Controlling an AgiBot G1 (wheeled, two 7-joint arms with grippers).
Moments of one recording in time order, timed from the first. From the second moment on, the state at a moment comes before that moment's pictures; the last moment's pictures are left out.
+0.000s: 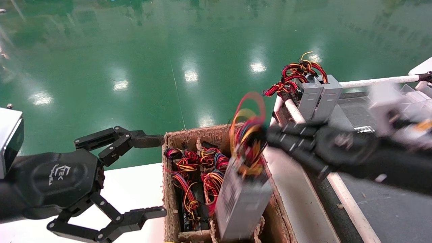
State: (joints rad) left arm -1.10 0.58 0.37 -1.26 0.67 1.46 -0.14; right arm 1.19 -0.69 -0.38 1.06 -0.80 -1.39 0.20
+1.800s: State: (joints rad) left arm -1.10 0.58 0.37 -1.26 0.67 1.46 -0.14; right arm 1.74 -0.86 -0.41 0.08 -1.21 -0.81 -0.32
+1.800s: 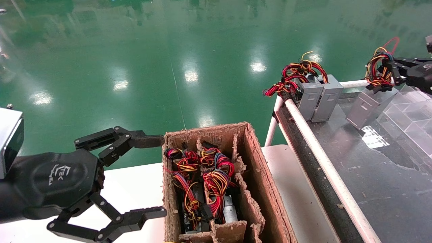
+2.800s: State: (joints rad) left arm -1.10 0.58 0.37 -1.26 0.67 1.46 -0.14; right arm 1.78 -0.99 -0.44 0.01 -1.26 -0.71 -0.36
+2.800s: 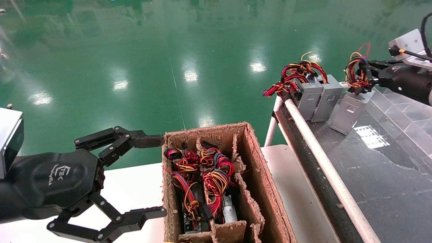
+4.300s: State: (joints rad) left arm -1.10 0.58 0.37 -1.26 0.66 1.46 -0.14; right arm 1.80 -1.13 -0.46 -0.01 -1.28 -0.55 -0.33
